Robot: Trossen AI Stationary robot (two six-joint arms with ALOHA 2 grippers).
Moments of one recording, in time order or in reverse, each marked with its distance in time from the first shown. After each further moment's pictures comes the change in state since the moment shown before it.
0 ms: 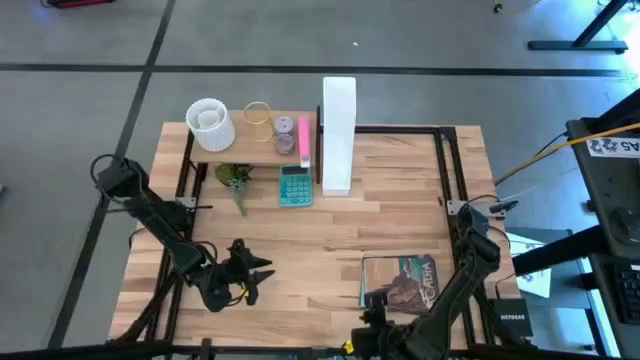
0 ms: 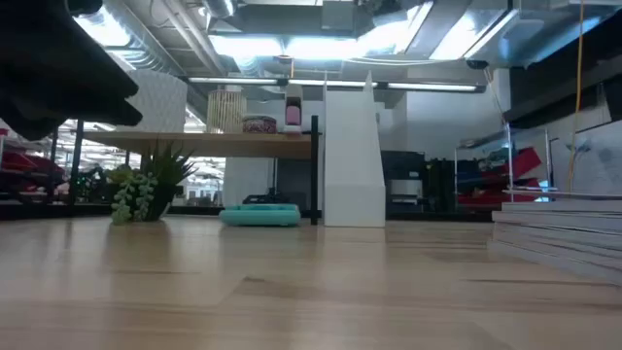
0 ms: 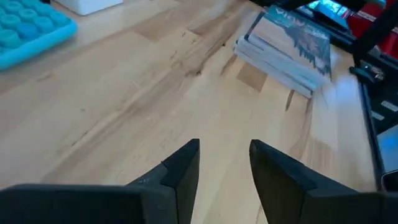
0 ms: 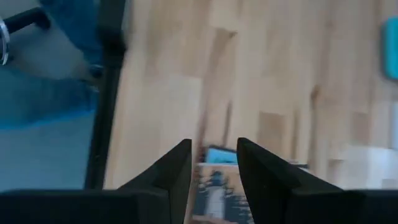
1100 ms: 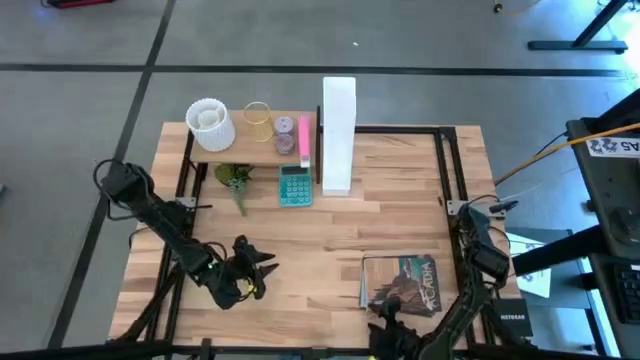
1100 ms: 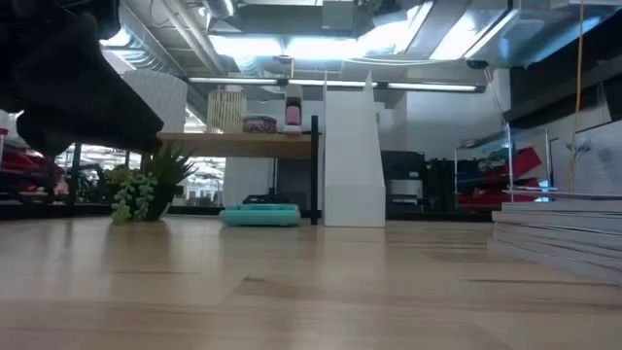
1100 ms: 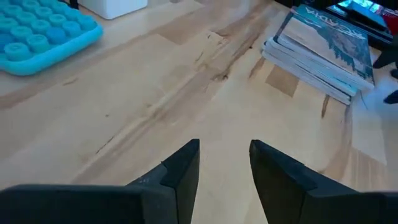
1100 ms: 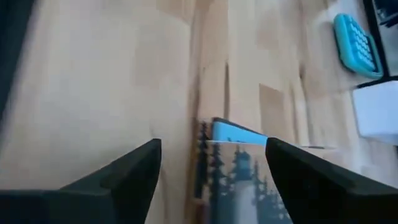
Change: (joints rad) left arm 0.050 0.044 0.000 -0.001 -0.023 0.002; right arm 0.130 0.034 -0.478 0.230 0.347 0.195
